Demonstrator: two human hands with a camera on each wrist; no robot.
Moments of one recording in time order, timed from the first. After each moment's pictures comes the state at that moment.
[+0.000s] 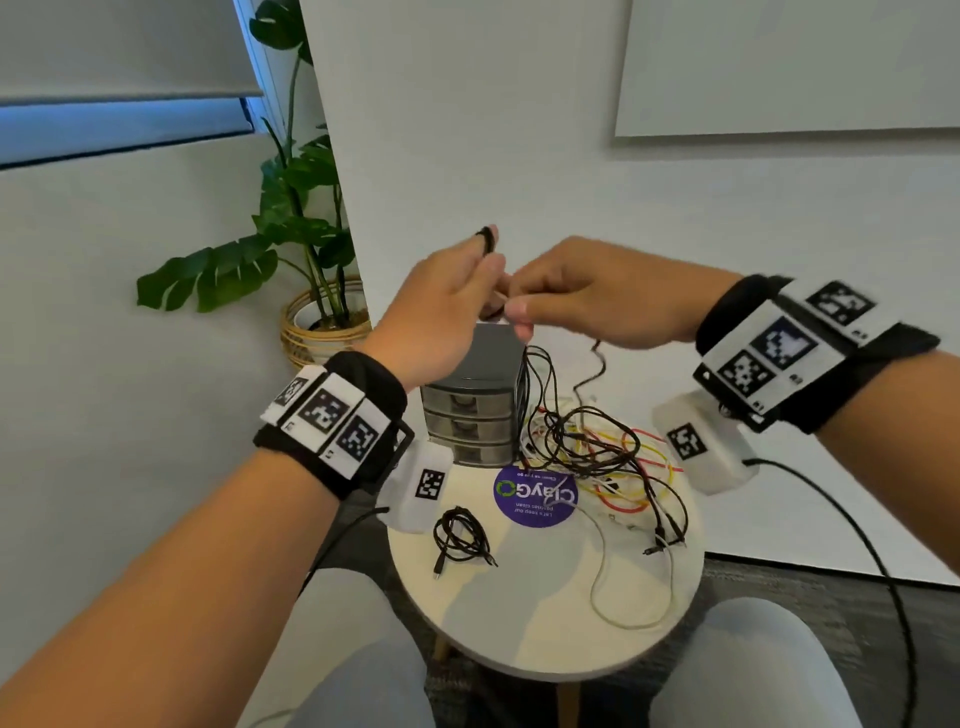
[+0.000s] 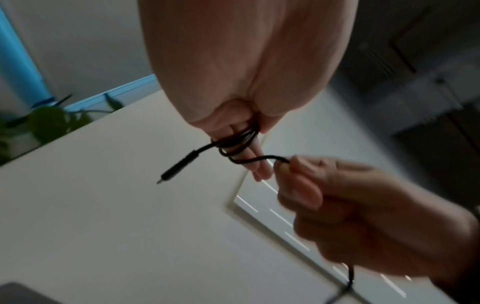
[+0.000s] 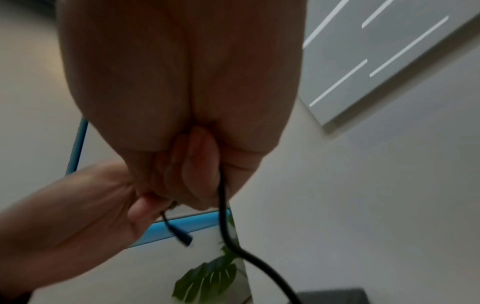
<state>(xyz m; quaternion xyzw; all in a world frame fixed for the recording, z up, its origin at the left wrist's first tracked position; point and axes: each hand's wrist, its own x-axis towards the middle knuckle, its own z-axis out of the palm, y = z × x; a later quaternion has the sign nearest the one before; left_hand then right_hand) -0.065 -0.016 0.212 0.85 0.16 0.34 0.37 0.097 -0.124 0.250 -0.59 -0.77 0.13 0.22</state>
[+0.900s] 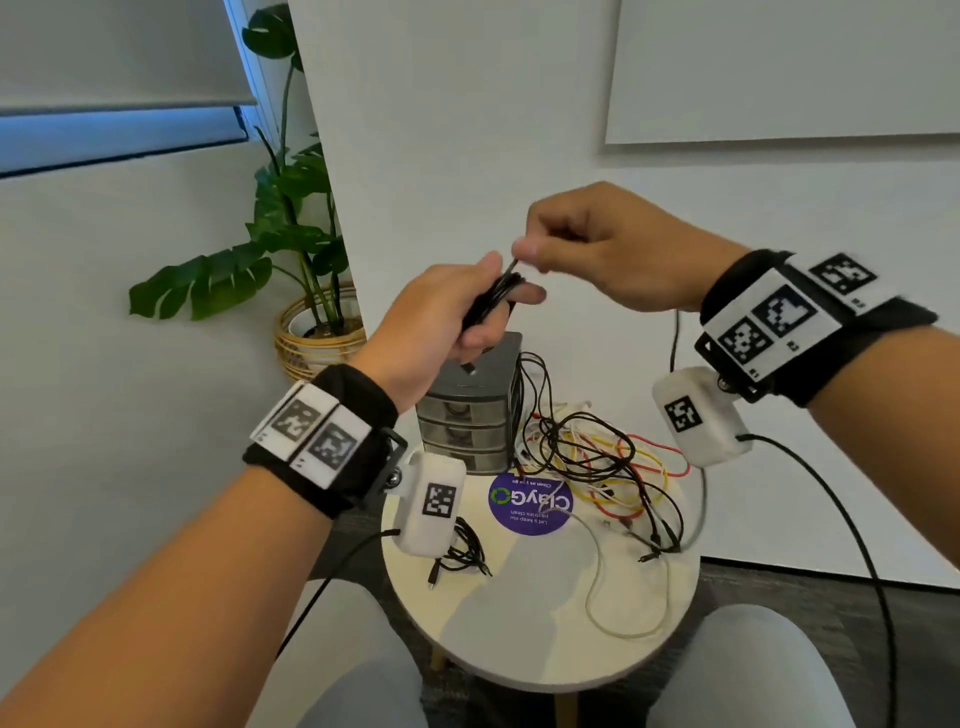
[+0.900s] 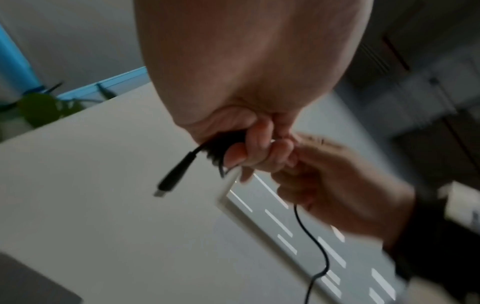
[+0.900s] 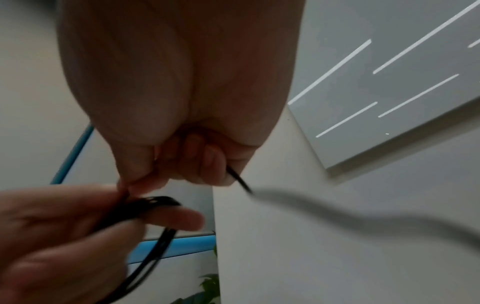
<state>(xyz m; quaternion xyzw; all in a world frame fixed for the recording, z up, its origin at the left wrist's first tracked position) -0.065 -0.025 0.214 0.78 0.14 0.28 0.54 0.119 -0.120 0.267 -0.61 -0.73 0.02 0.30</state>
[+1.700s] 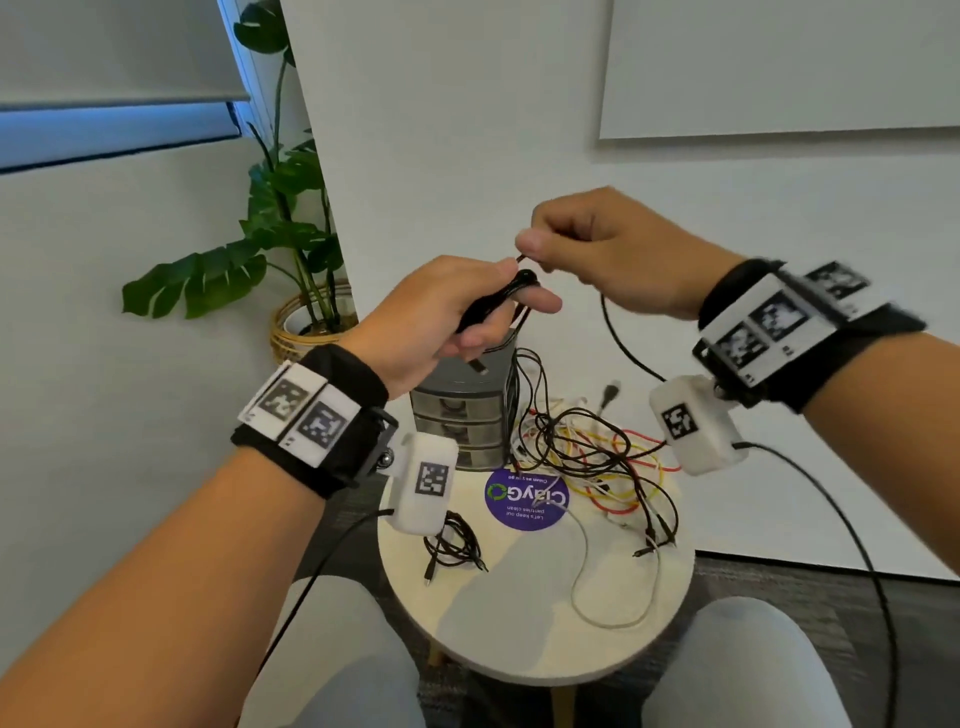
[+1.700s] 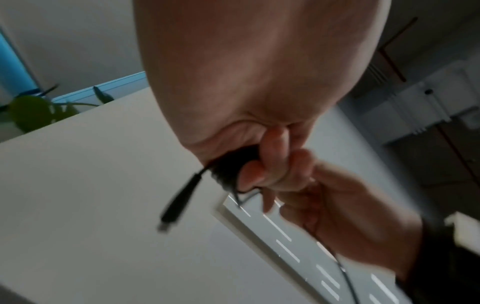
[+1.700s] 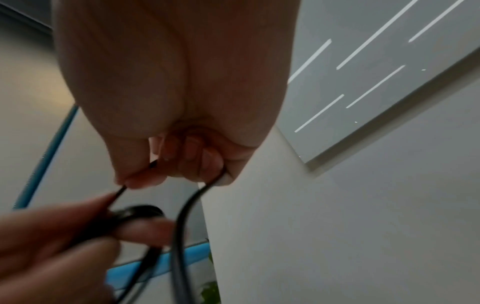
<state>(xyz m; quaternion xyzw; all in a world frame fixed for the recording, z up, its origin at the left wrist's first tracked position) -0.065 -0.029 0.225 0.80 0.10 0.22 0.55 0.117 -0.125 0.258 -0.62 -0.70 0.05 0.35</state>
